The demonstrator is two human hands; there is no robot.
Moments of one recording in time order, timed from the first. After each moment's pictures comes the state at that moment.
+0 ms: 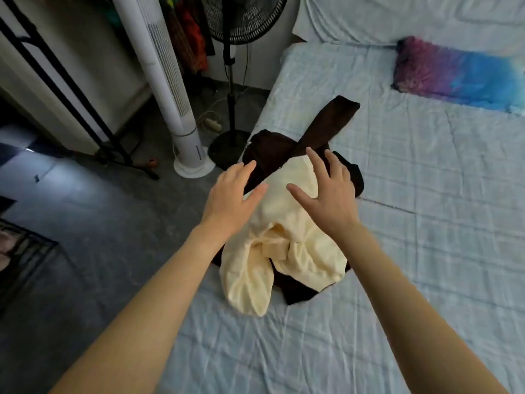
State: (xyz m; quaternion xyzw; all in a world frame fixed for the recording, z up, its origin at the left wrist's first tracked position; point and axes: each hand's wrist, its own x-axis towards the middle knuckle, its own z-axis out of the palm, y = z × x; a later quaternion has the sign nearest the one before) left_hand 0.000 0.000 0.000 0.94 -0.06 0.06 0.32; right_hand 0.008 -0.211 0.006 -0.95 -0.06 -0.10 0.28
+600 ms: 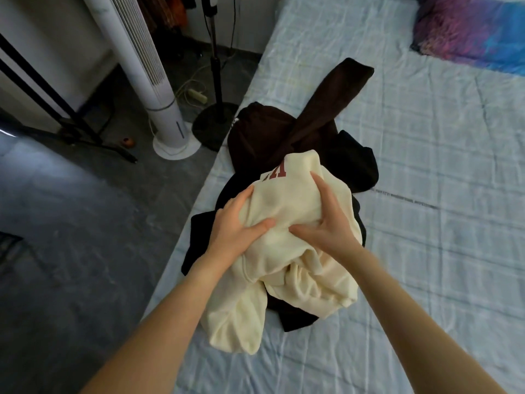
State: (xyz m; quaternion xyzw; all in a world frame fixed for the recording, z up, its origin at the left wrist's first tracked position) left_hand 0.058 -0.021 -0.159 0.85 0.07 -0.09 0.51; right_hand 0.068 -0.243 -0.148 -0.86 -0.02 0.07 0.51
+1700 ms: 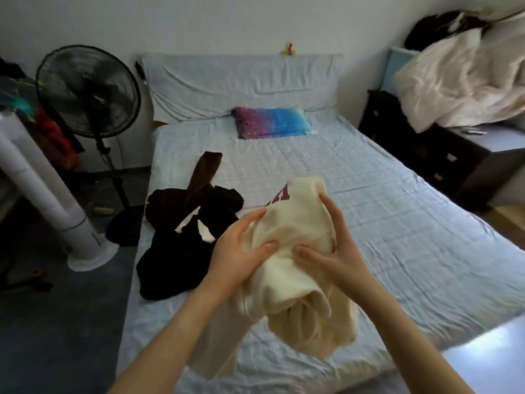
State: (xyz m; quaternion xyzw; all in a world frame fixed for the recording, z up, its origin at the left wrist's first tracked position) left_hand -0.301 -0.113 0.149 0.75 -0.28 -0.08 0.59; right_hand -0.410 -0.298 0.155 -0.82 0.10 -0.22 0.52
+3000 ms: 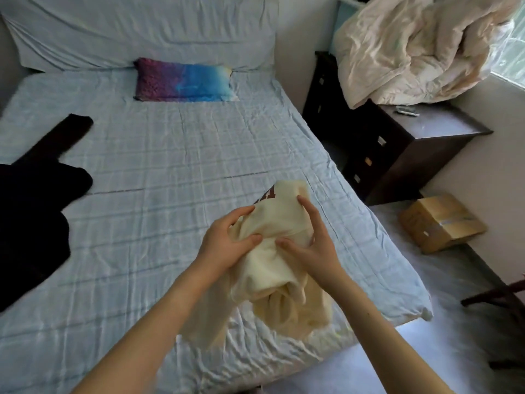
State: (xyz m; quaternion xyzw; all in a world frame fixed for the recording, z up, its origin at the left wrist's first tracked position) left_hand -0.391 -0.736 0.057 0.77 -0.24 -0.16 0.56; right_hand -0.508 -0.912 0.072 -0.83 0.18 -0.17 0.51
